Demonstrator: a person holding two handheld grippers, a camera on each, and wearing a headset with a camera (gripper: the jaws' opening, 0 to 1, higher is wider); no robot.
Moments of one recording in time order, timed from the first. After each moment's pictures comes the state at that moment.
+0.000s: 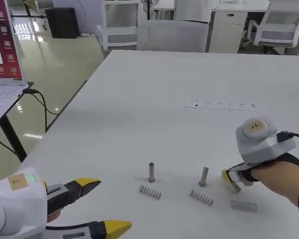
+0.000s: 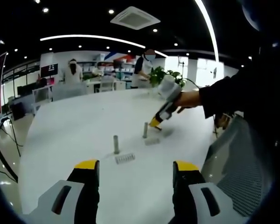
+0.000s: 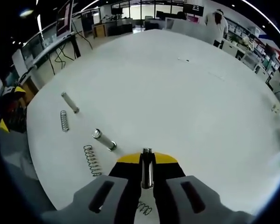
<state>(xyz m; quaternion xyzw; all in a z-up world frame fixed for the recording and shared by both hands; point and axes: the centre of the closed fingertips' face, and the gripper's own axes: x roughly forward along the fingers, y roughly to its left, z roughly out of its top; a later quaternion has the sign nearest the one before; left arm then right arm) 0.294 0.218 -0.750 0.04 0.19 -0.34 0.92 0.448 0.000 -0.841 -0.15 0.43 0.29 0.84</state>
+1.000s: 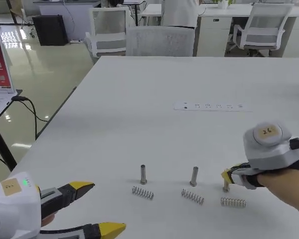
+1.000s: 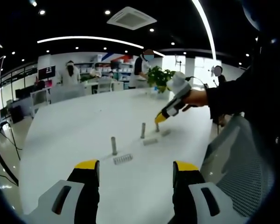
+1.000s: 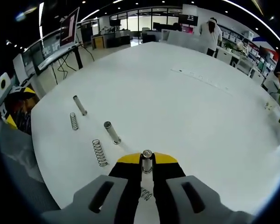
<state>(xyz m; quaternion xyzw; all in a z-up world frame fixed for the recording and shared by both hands) 0.289 0.213 -0.749 0.05 0.18 -0.35 0.92 0.429 -0.016 -0.819 -0.13 0.38 0.29 0.87</state>
